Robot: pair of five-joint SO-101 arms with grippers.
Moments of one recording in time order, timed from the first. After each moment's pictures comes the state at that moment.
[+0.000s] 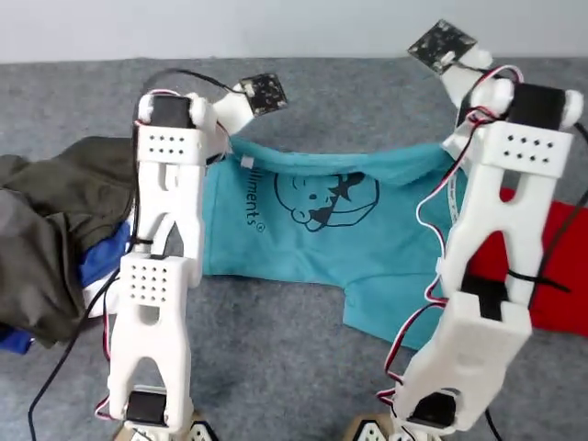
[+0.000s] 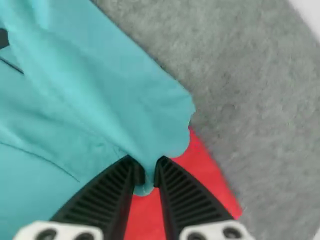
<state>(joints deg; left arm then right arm) 2.7 55.9 -72.0 99.0 -52.2 9.8 22.1 -51.3 100.5 50.2</state>
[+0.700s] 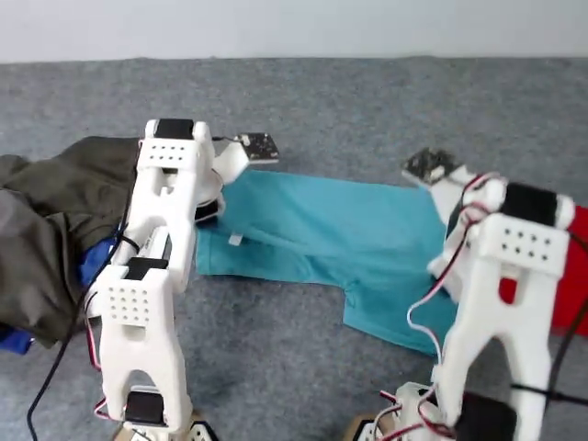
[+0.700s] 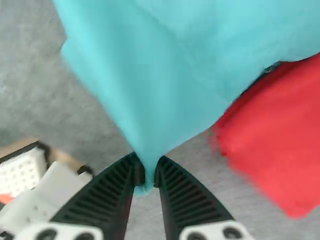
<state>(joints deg) 0.5 41.4 -29.0 98.9 -52.4 12.7 -21.5 18.5 100.1 49.5</state>
